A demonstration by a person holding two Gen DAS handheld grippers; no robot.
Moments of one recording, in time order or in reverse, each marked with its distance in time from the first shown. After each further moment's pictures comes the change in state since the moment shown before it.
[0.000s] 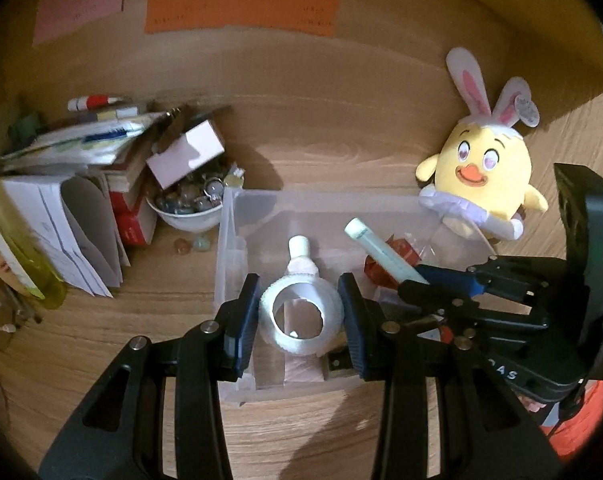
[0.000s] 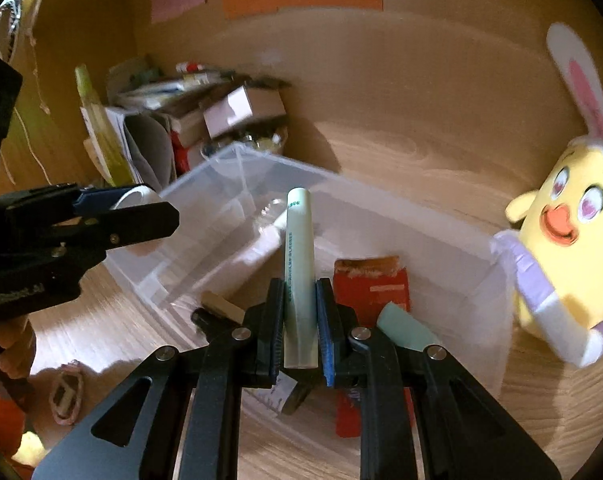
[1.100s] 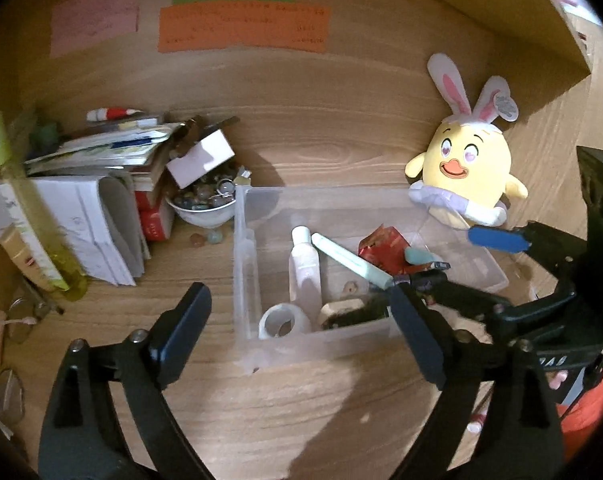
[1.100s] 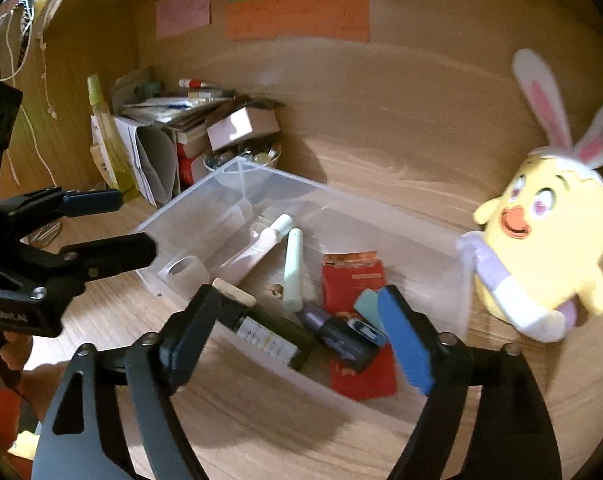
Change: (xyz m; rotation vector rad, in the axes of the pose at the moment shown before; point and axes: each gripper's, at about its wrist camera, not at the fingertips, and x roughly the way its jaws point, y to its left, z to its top) left arm -0.047 0.003 -0.016 0.034 -0.036 0.007; right arm -0.056 0.013 -0.010 -0.005 -0.070 -0.078
